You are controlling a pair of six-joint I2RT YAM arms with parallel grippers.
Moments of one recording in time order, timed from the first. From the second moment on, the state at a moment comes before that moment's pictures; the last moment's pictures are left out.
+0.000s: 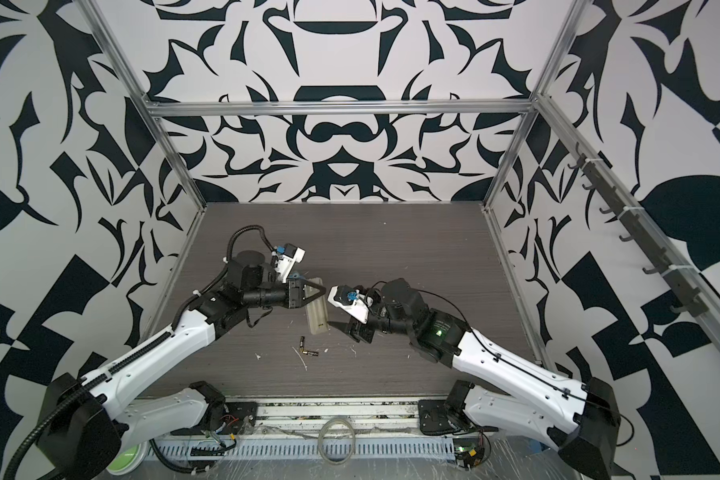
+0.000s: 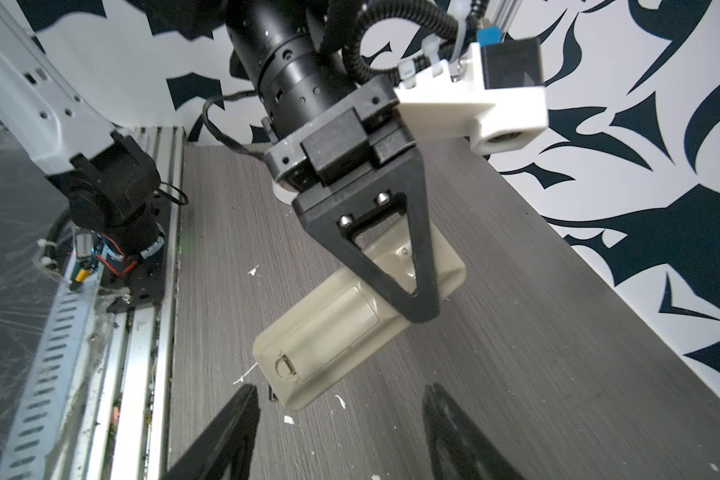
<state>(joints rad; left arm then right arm) -0.58 1.14 0.78 -0.15 0.68 -0.60 0.93 0.97 0.78 -0.20 -0.25 -0.28</state>
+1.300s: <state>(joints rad) -0.57 1.19 0.78 -0.19 0.81 -0.66 1.11 1.11 0.79 -0.24 -0.06 -0.45</state>
